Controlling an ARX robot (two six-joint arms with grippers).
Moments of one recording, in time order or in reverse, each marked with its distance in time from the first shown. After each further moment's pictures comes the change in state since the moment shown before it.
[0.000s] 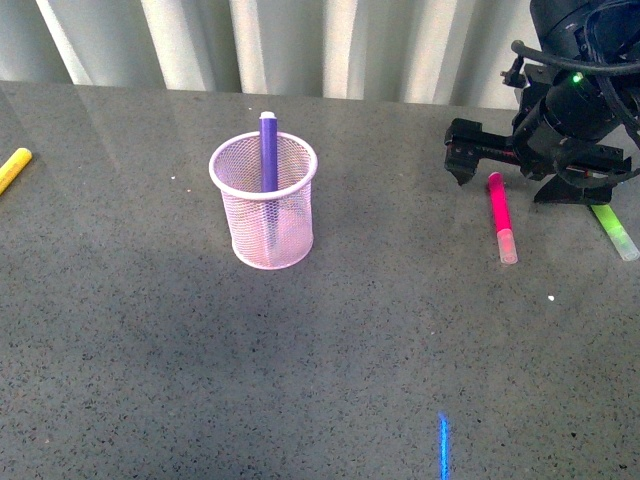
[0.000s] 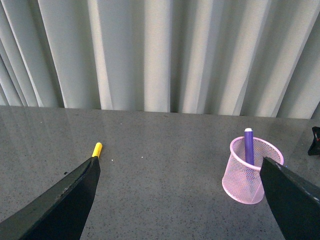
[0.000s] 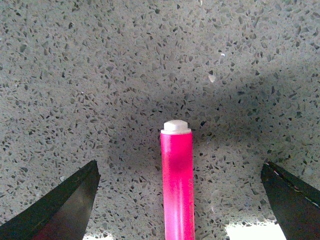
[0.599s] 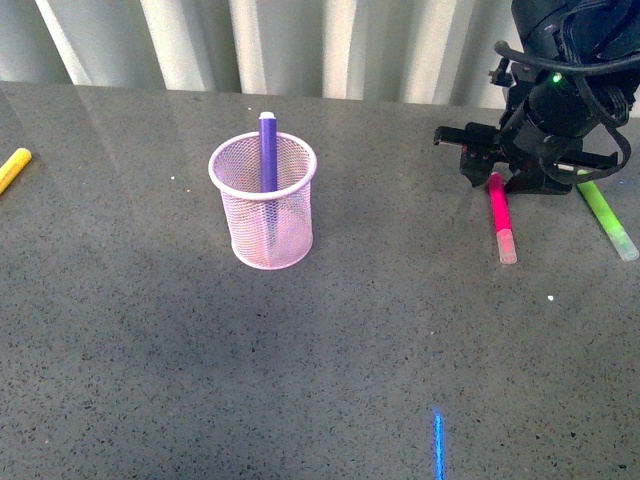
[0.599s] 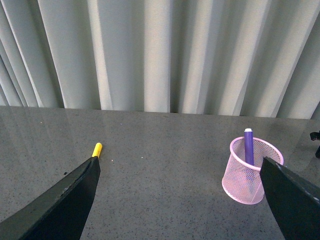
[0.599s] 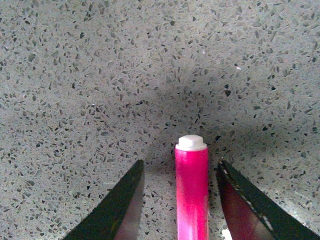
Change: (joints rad) left arm 0.000 0.000 0.000 0.000 0.000 0.000; right arm 0.030 0.029 0.039 -0.018 0.014 0.001
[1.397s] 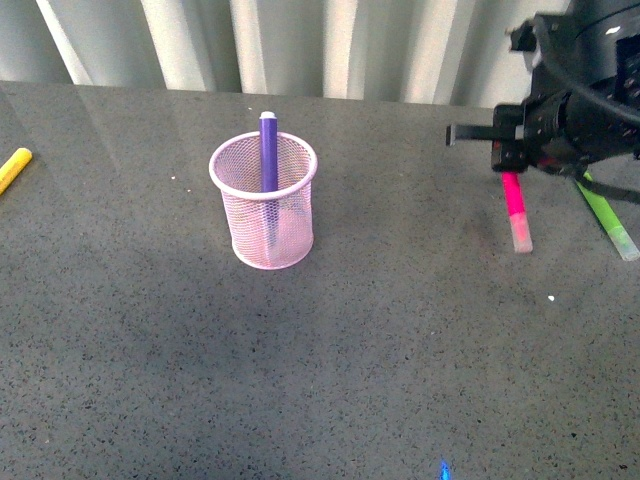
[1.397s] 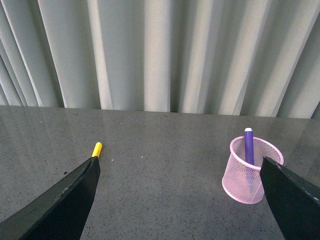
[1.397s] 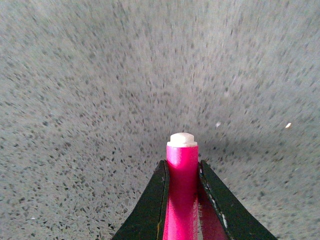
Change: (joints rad) left arm 0.000 0.000 0.000 0.000 0.000 0.000; right arm 0.030 -0.285 -0.470 0.637 0.064 -0.247
